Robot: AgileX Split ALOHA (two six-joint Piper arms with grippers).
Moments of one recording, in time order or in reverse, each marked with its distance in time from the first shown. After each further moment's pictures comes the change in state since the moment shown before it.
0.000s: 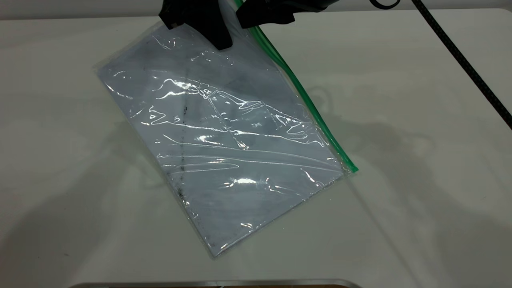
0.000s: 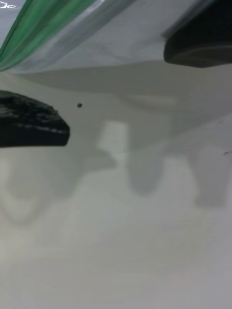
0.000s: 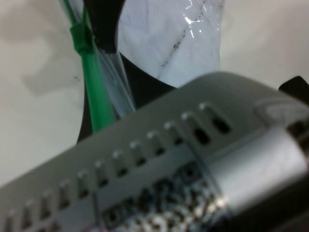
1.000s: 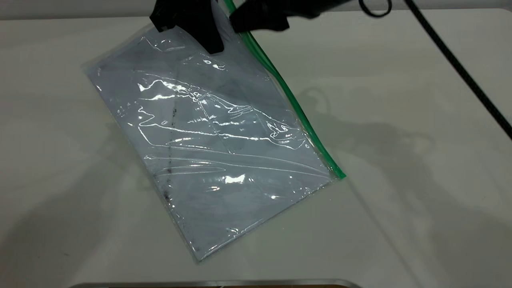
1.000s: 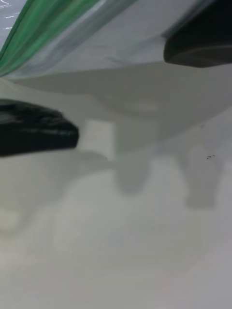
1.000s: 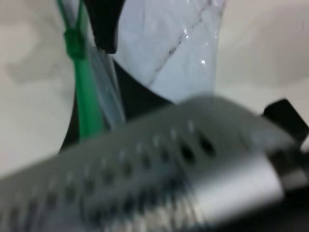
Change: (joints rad) left arm 0.000 0.000 0.000 0.055 0.020 0.010; right arm -0.003 0.052 0.000 0.086 0.090 -0.128
